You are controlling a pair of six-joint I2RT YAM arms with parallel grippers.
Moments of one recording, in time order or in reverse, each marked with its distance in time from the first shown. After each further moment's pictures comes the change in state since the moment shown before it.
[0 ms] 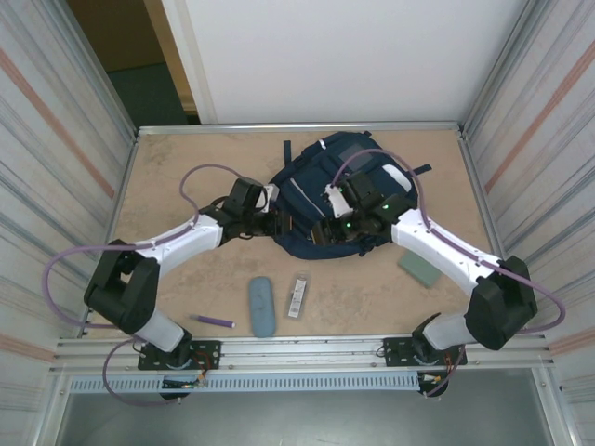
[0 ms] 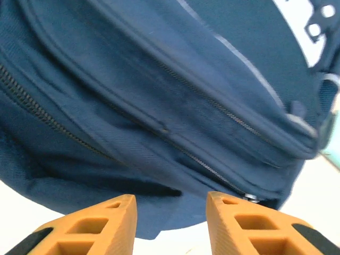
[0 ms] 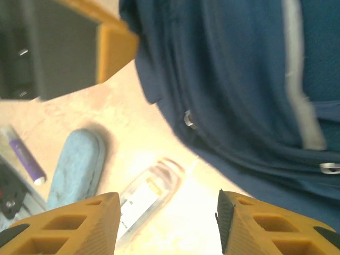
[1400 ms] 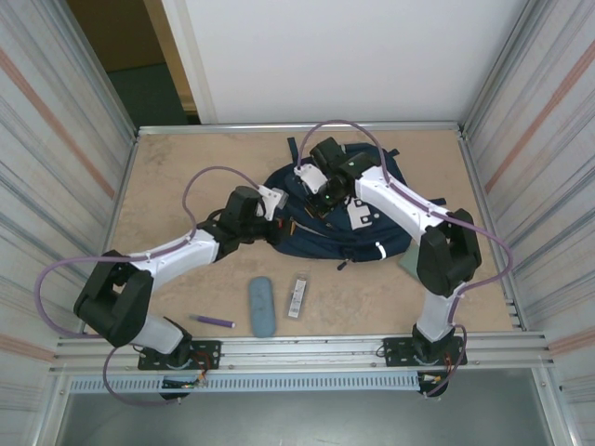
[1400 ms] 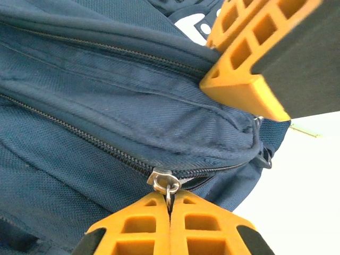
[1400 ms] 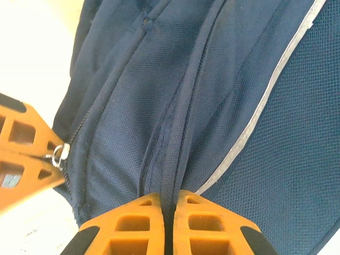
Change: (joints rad) left arm -0.052 -0.101 -0.146 0.264 0.088 0.189; right arm -0.047 0.422 0.499 -0.219 0.093 -0.479
